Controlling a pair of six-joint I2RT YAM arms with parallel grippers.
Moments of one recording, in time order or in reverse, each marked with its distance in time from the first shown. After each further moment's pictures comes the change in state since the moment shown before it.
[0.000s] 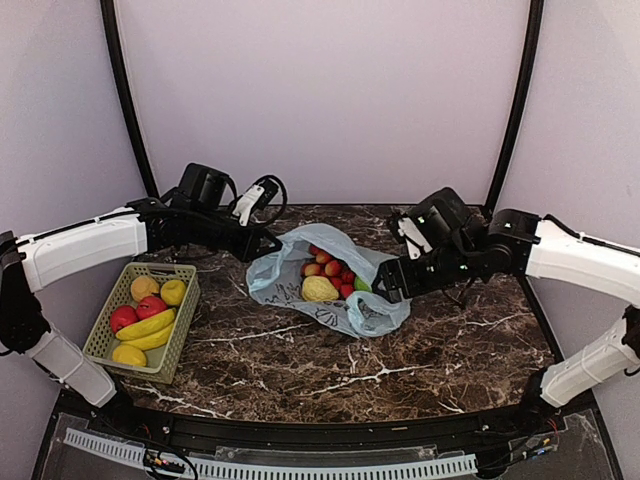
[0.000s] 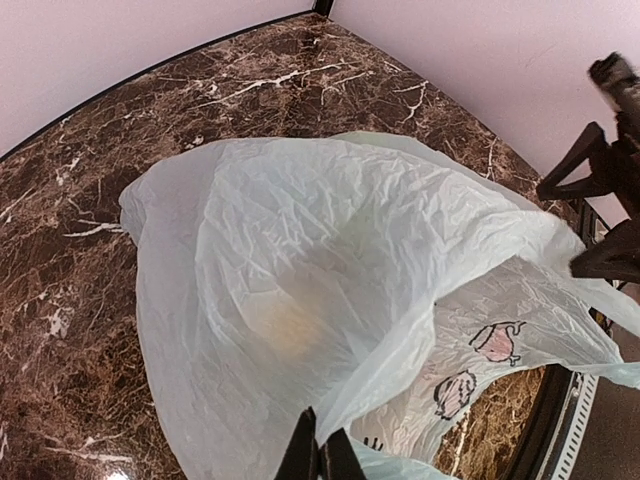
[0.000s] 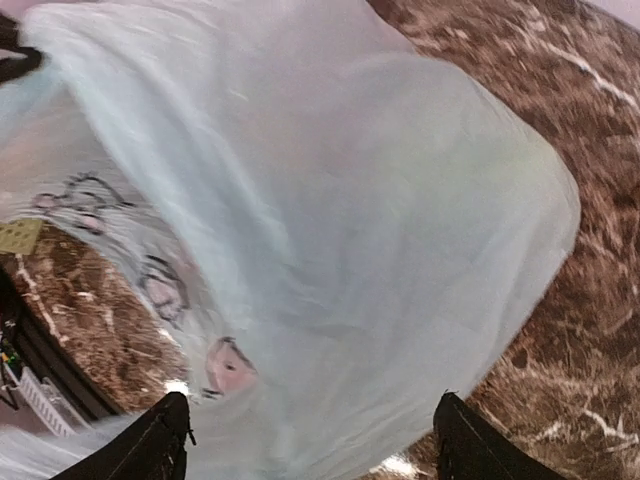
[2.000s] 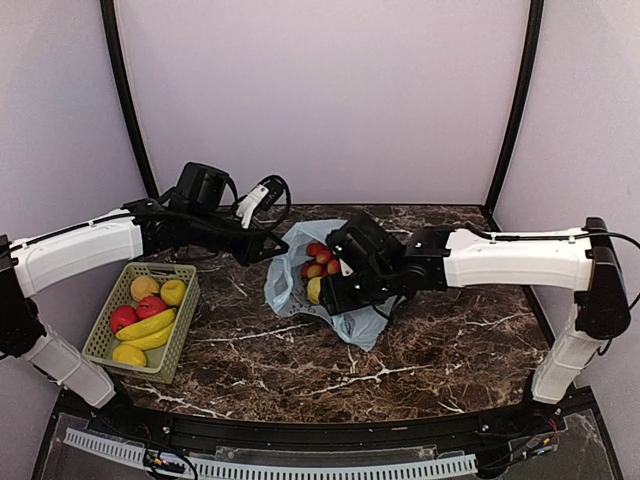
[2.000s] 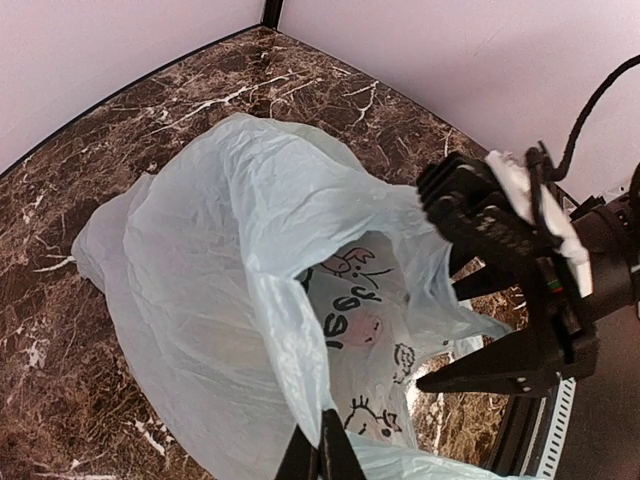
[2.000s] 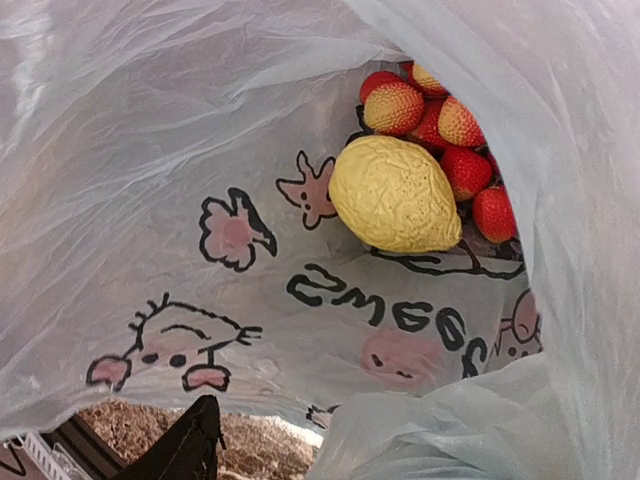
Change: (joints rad) left arm -0.040 -0.033 -0.005 0.008 0.057 0.044; right arm 0.180 0.327 0.177 0.165 0.108 0.119
